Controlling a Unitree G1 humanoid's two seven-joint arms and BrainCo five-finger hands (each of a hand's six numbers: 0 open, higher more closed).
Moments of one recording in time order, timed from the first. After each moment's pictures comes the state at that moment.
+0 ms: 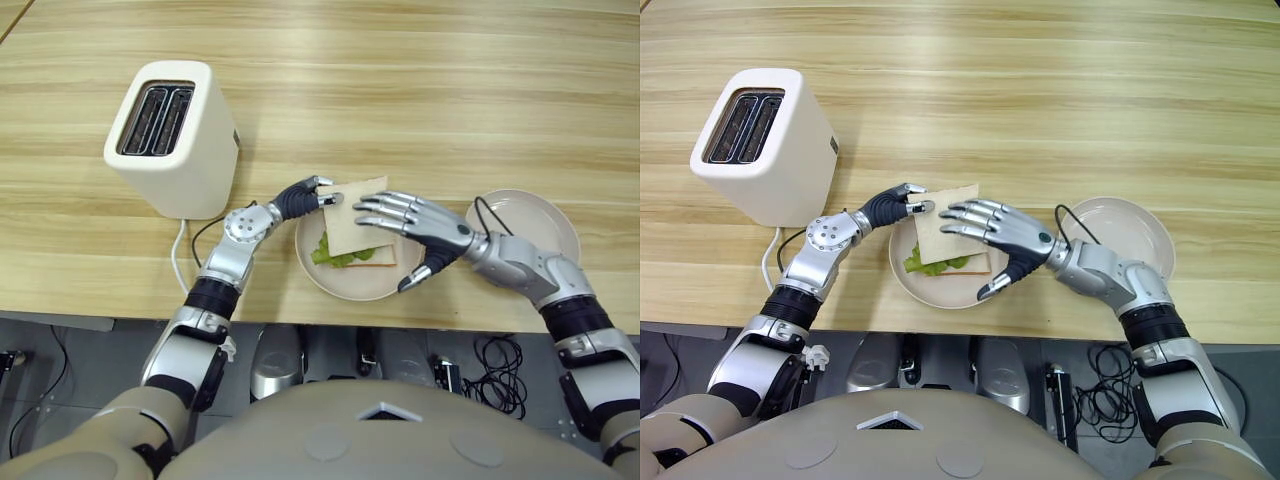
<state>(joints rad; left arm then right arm) -0.34 0.22 -0.23 0.49 0.05 -0.11 -0.54 -0.23 -0.64 0.33 0.37 -0.83 -1.08 -0.11</state>
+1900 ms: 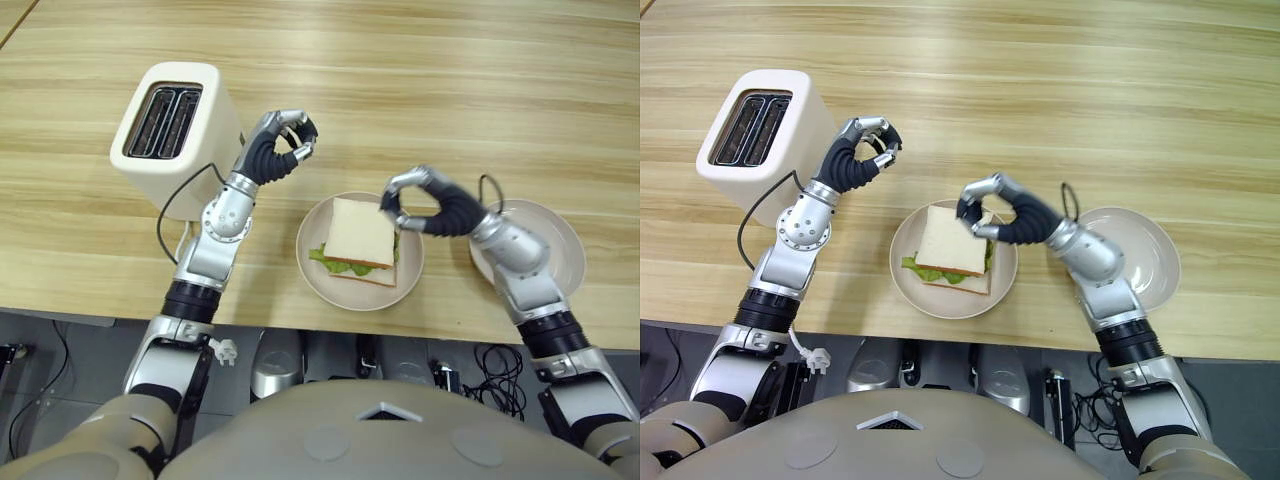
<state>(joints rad) -0.27 0.30 -0.15 0.14 0.24 -0.29 -0.08 -0.15 -0.53 0.21 0.03 0.27 -0.64 0.54</state>
